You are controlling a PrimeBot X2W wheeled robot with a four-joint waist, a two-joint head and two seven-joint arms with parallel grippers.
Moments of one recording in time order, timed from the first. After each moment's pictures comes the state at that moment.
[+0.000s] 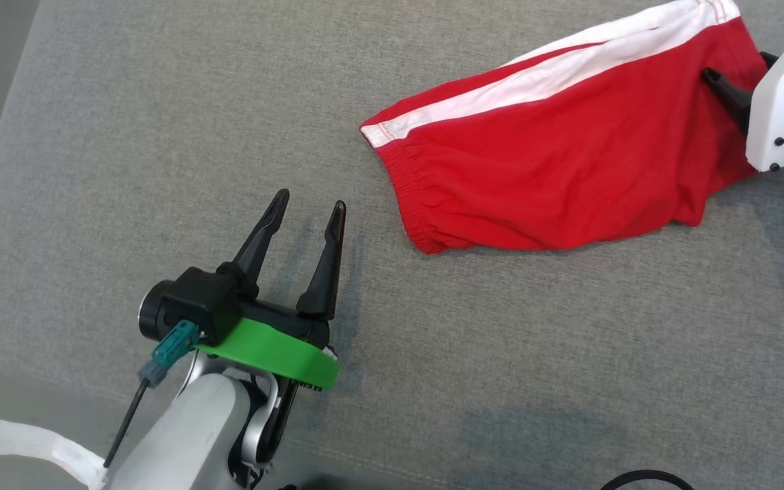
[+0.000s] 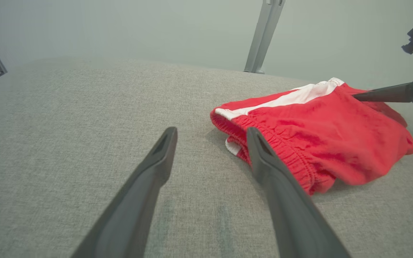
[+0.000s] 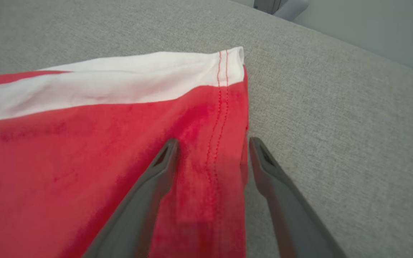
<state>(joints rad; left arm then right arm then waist) -0.40 0.26 -0.62 0.10 -0.60 0.13 -0.26 -0.90 -0.59 0.40 0.48 0.62 0.13 0.54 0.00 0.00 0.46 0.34</state>
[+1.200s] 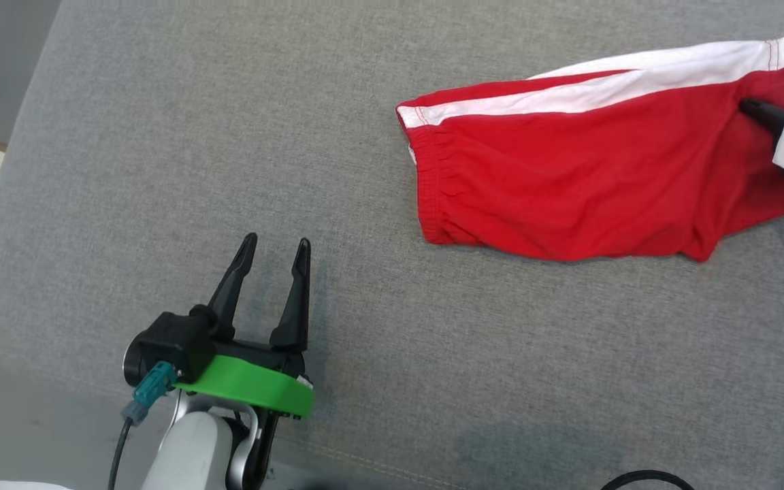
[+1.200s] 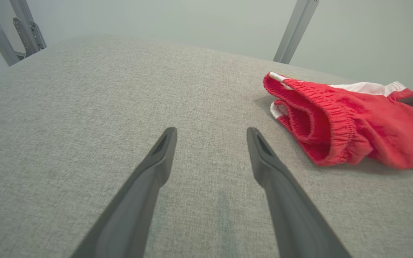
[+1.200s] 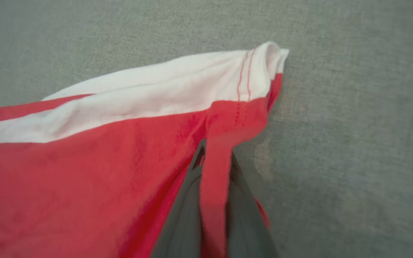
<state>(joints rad) -0.23 0.05 -0.27 0.20 -0.36 -0.11 -0.26 -0.81 -0.48 0.05 0.43 0.61 0.13 0.83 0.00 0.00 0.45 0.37</state>
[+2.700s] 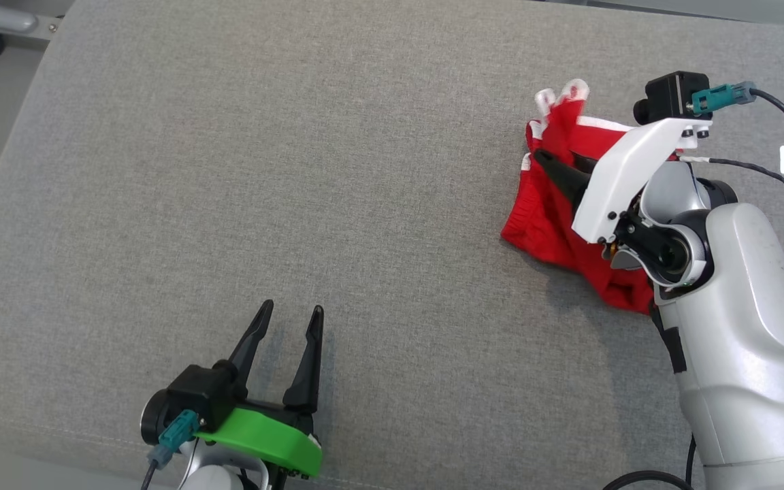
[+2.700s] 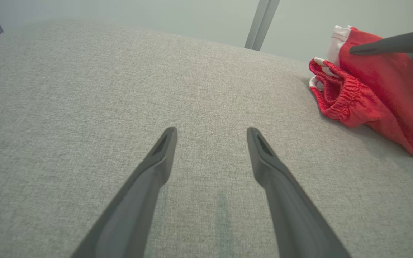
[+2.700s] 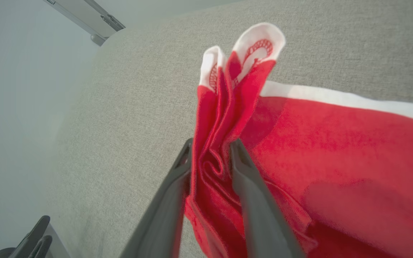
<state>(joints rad) -0.11 0.05 -0.29 0.25 -0.32 -0.12 -0.26 -0.65 -0.05 0.03 0.30 0.49 0.13 0.69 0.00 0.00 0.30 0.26</state>
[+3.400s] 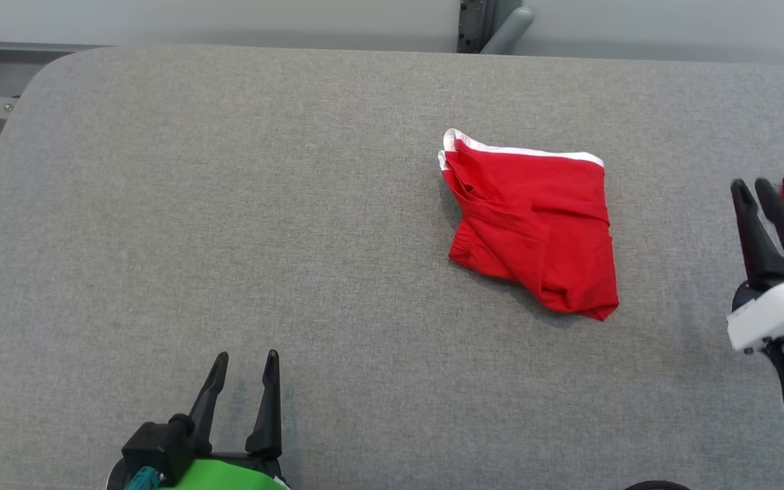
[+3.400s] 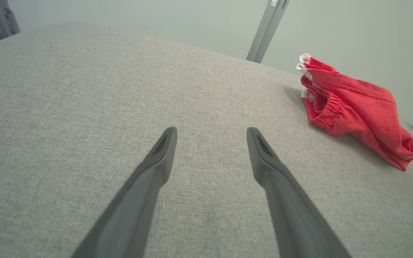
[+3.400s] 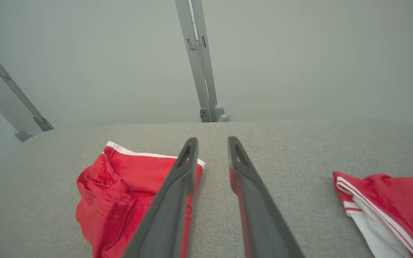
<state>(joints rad) 0.04 0.05 -0.19 0.19 -0.35 -0.09 -0.26 -0.21 -0.26 -0.11 -0.10 0.43 0.13 0.20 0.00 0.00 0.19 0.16</state>
